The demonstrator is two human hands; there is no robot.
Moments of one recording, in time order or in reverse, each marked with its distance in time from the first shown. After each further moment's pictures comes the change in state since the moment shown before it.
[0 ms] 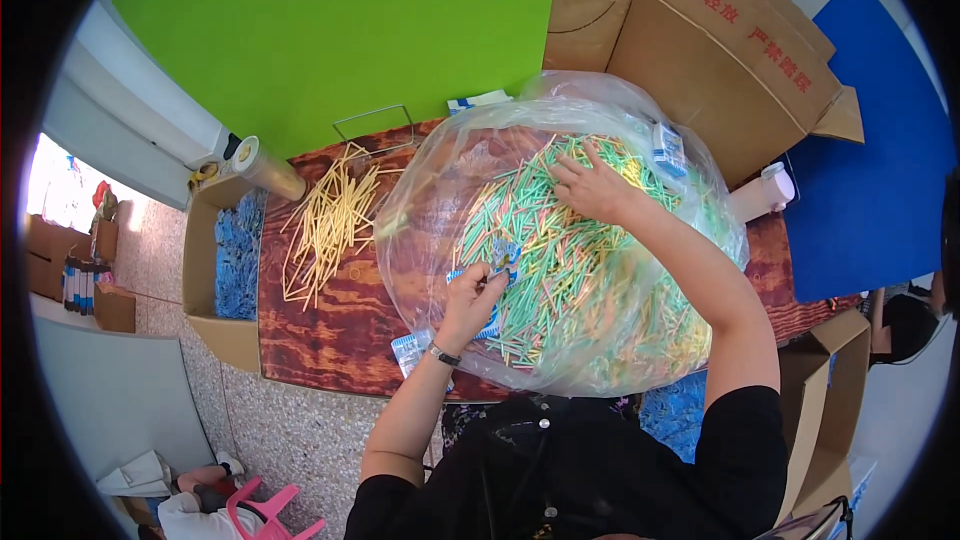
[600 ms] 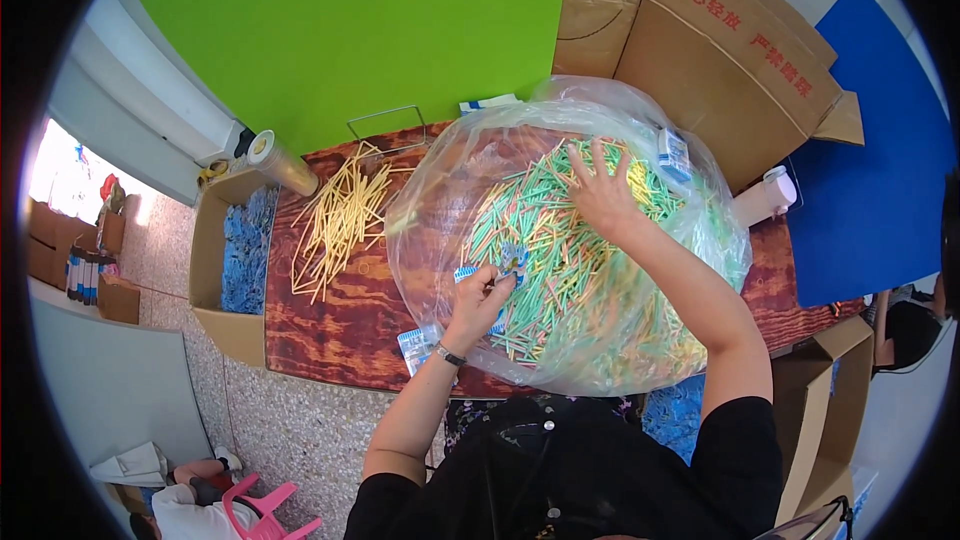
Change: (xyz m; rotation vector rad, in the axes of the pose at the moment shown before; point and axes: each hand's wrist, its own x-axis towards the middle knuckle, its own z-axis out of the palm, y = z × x) left_hand -0.011 -0.007 -0.002 -0.006 -0.046 -0.010; right_hand -0.011 -0.032 -0.019 0.155 0.176 0.428
